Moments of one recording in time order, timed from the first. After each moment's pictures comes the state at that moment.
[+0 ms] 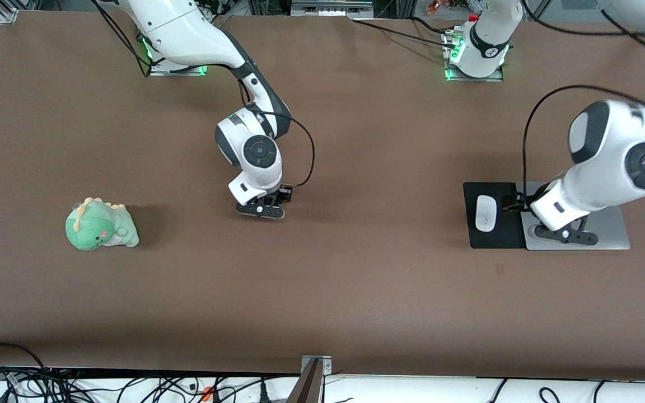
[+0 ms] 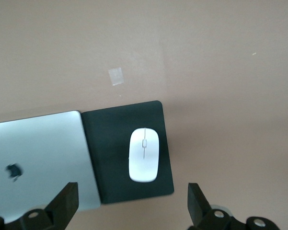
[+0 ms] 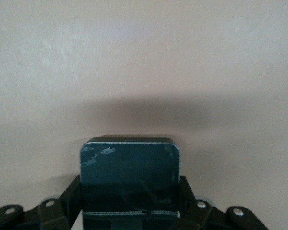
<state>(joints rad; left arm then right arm) 0.37 0.28 -0.47 -1.75 0.13 1.94 -0.02 0.64 0.67 -0.04 -1.70 -0.08 2.27 0.76</state>
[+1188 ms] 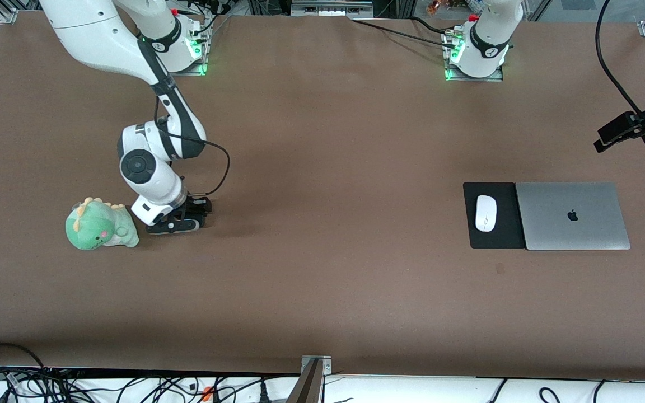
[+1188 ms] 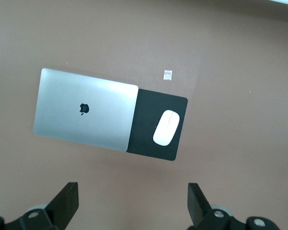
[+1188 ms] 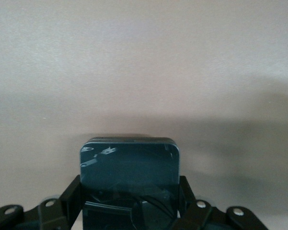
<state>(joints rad) 0.53 -0.03 -0.45 -1.64 -0.01 1.62 -0.15 0.28 0.50 -0.05 -2.04 -0.06 2.56 0.16</state>
